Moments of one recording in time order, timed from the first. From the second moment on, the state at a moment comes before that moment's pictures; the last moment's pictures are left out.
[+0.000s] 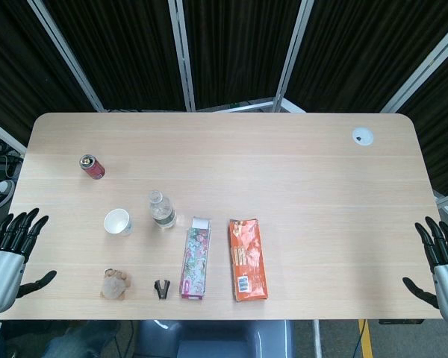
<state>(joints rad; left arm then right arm) -0.03 -1.05 0.02 -1.84 1.71 1.58 0.24 -0.03 -1.03 0.05 -1.65 -1.67 1.68 -0.12</state>
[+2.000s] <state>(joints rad) -0.69 -1.70 -0.17 -1.02 1.41 0.80 -0.73 0.05 -1.08 0.11 -1.61 -1.42 1.48 -0.17</state>
